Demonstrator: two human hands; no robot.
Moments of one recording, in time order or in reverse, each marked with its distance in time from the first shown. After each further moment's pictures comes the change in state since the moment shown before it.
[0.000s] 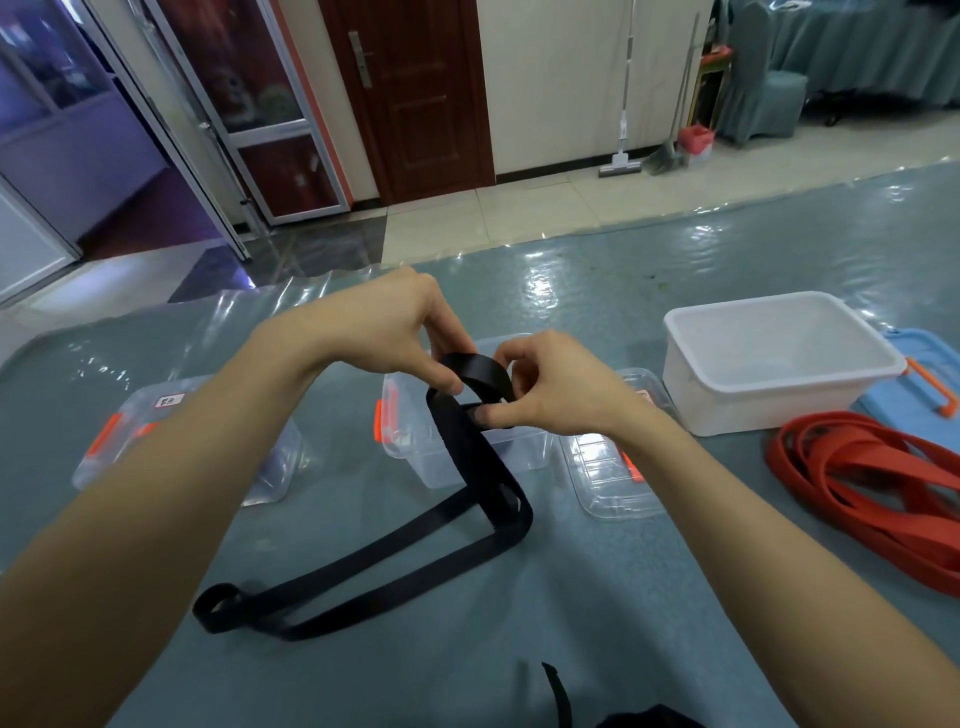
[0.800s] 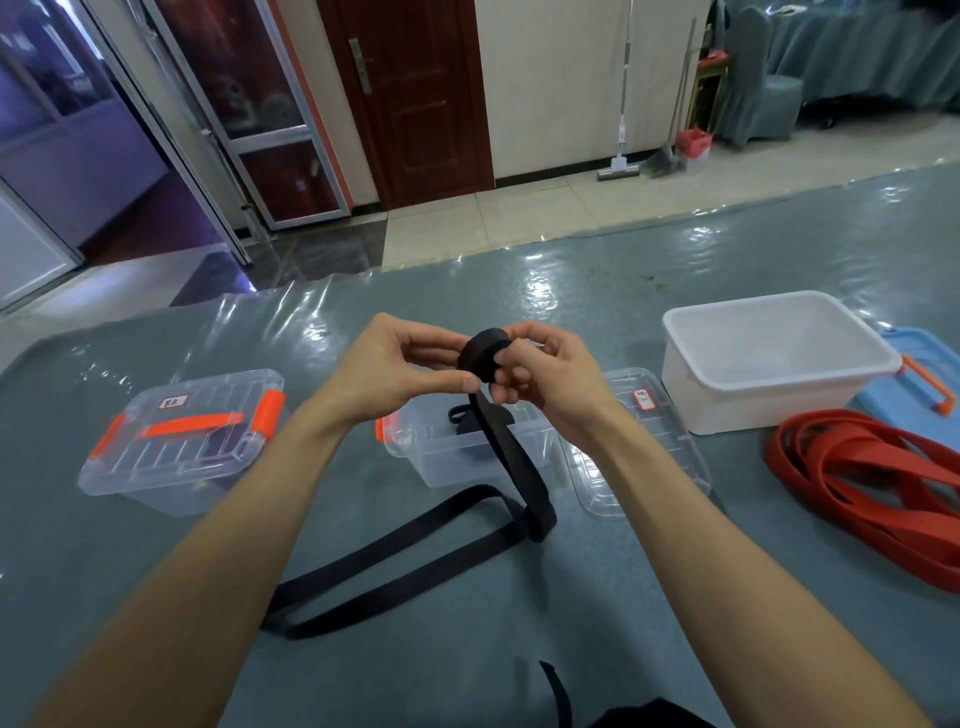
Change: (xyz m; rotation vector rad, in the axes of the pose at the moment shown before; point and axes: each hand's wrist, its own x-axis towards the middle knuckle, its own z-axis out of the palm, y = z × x) left_hand -0.017 -0.017 0.077 -0.736 0.415 -0.011; right_hand 0.001 -0.001 0.025 0.959 0.196 0.061
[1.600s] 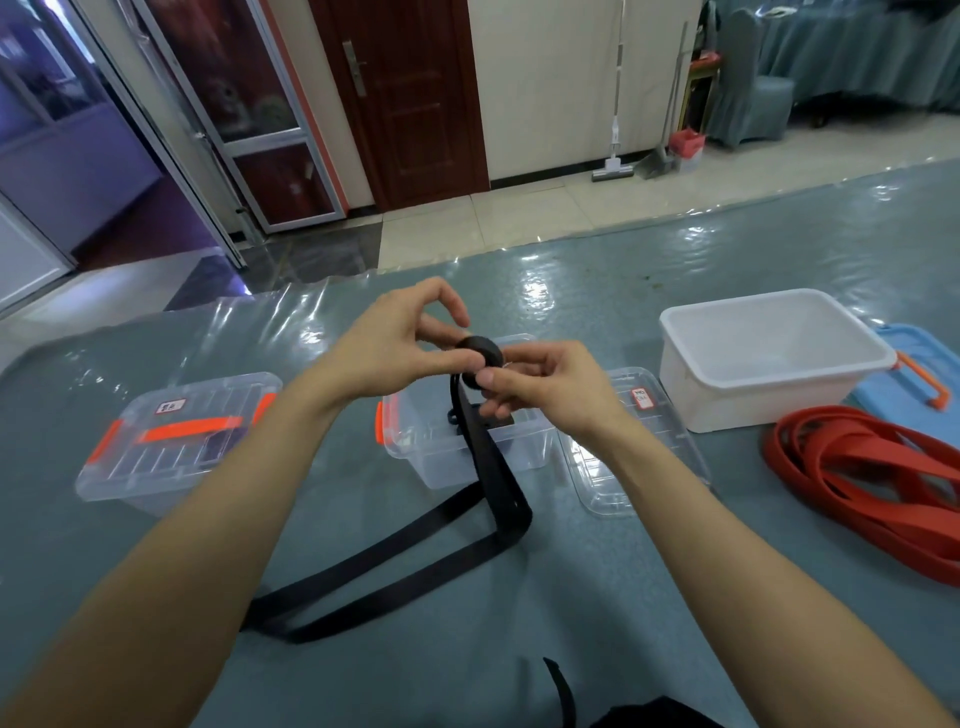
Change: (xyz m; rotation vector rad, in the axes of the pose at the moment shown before) left_hand 0.015 0.027 -0.012 0.282 -0.043 -0.061; right_hand -0.007 0.007 -0.011 -0.144 -0.072 0.037
